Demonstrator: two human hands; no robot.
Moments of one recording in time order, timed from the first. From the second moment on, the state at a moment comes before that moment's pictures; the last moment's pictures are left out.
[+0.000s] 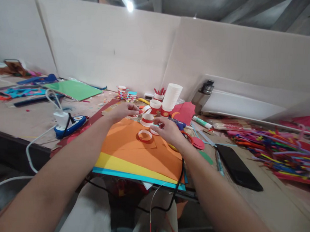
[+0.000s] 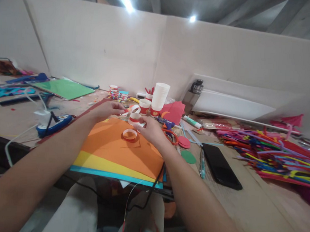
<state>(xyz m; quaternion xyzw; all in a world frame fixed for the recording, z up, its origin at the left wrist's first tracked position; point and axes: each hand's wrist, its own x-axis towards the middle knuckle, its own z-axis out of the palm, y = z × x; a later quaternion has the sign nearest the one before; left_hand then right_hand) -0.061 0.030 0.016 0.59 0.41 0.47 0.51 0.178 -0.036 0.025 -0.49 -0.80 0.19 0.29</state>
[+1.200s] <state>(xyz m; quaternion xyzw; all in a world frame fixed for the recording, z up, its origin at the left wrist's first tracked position) -0.075 0.020 0.028 0.88 0.40 0.01 0.26 0.166 -0.049 0.016 -0.47 -0.84 0.19 0.19</state>
